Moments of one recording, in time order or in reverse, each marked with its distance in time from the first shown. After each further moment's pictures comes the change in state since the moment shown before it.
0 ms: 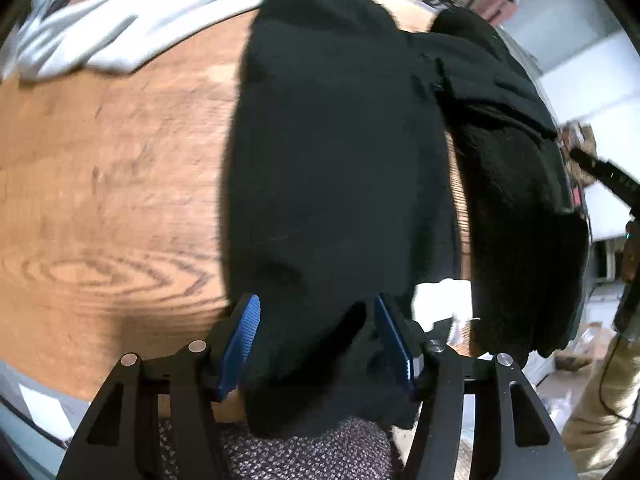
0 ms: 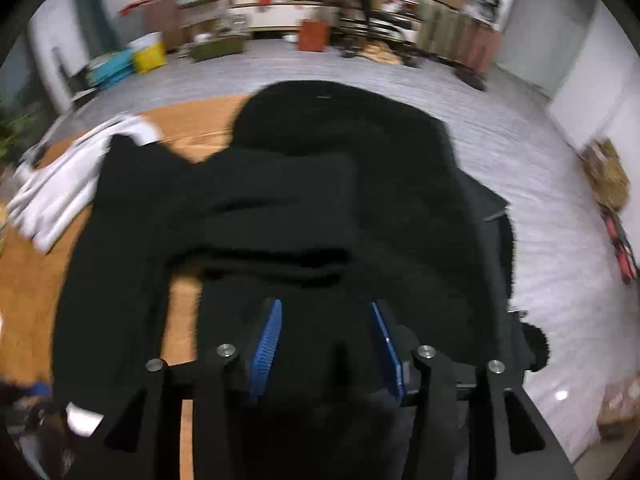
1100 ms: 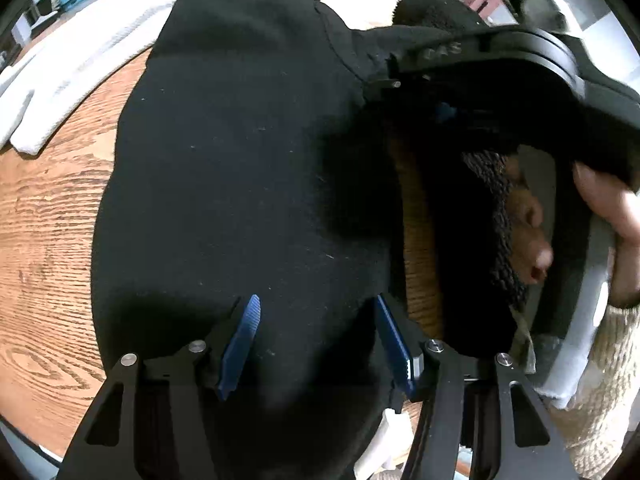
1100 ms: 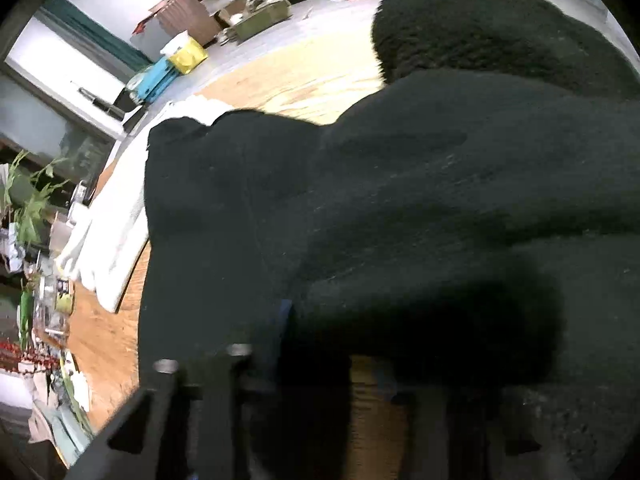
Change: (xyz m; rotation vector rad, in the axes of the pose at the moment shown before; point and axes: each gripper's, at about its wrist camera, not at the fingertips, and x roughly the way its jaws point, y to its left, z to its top) left arm 0.034 -0.060 0.060 0.036 -0.026 0.015; right arm 0.138 0.106 0.030 0.183 0.136 0.371
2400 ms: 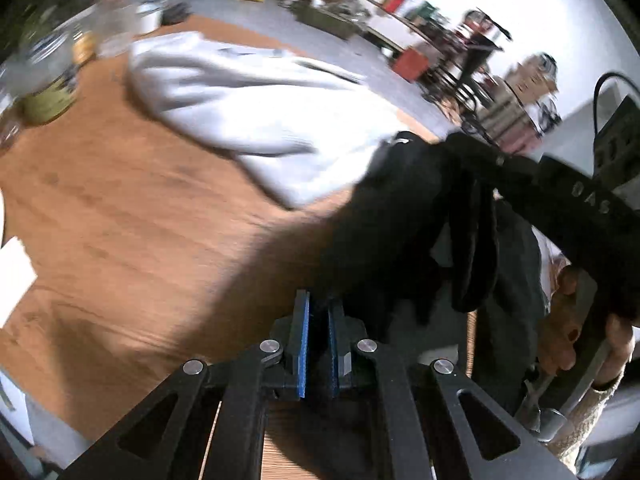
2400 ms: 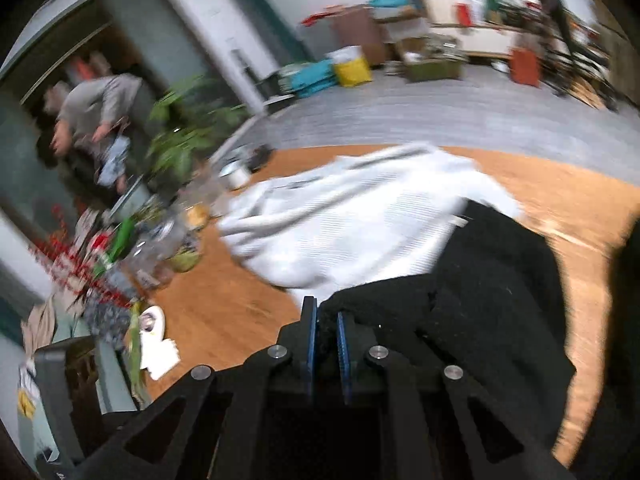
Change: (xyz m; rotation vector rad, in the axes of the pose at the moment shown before) left arm -0.146 0.244 -0.008 -0.375 -0.298 -0.065; right arm -0.031 0.287 -0.015 -0.454 -0.123 0.293
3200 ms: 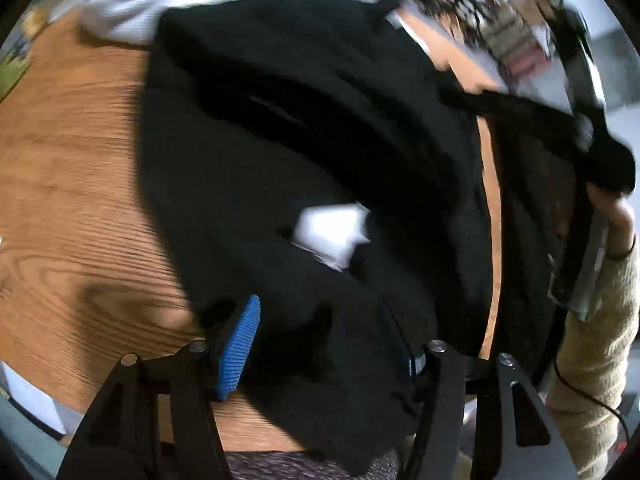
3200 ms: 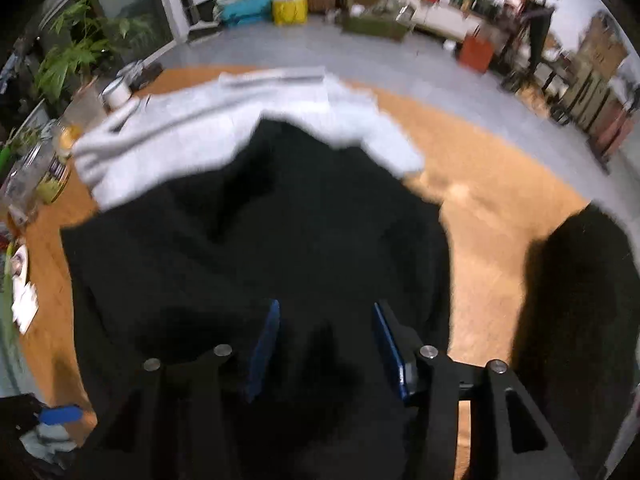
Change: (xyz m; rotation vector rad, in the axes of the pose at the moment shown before) left arm 0.062 -0.056 -0.056 0.150 0.310 0.060; right arm 0.052 -0.103 -0.025 -0.066 0.263 -0.398
